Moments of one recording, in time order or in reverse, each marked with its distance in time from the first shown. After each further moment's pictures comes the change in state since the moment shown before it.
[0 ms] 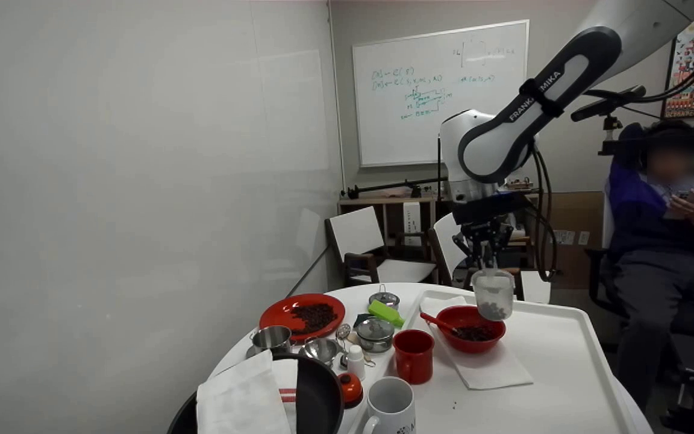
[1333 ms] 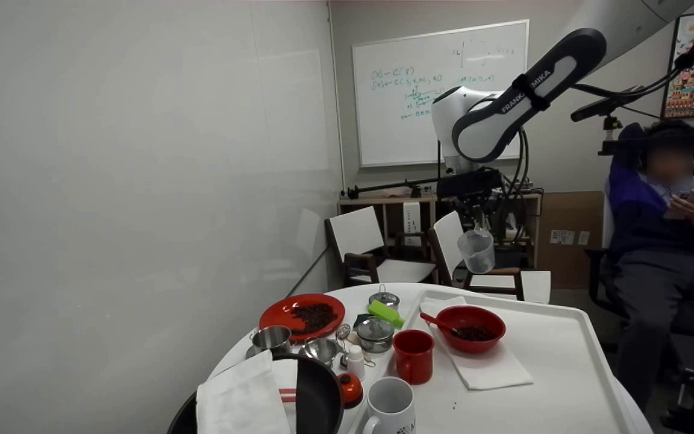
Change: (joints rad) arm -0.048 0.057 -0.040 0.217 -0.244 -0.087 0.379
